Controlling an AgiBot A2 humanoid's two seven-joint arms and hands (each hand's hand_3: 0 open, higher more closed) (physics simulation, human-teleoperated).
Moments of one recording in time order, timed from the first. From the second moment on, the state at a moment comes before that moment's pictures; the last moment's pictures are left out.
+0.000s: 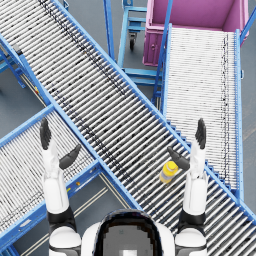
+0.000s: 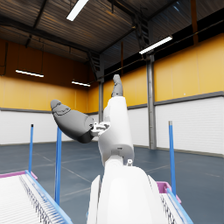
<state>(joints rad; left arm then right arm) 0.43 1.32 -0.15 -1.98 1.33 0.00 0.00 0.38 -1.36 -0.09 1.98 1.33 0.00 0.00</state>
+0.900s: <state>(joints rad) 0.41 1.34 -0.16 -1.98 1.33 0.00 0.00 0.31 -1.38 -0.03 2.00 1.33 0.00 0.00</state>
